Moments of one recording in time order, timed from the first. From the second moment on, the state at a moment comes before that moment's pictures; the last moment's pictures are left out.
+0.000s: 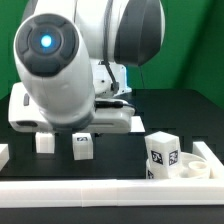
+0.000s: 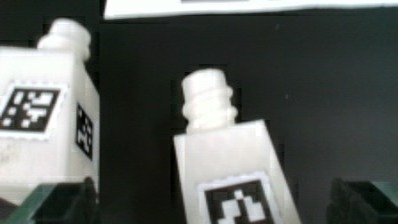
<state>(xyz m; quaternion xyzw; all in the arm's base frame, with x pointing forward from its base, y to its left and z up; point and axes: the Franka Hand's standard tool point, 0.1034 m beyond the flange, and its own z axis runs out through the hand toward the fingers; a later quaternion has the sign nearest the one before) 0.504 -0.079 0.038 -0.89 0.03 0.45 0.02</state>
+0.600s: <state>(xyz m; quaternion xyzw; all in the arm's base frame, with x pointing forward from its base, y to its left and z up) 0.508 -0.074 0.032 -0.87 0.02 0.49 0.02</state>
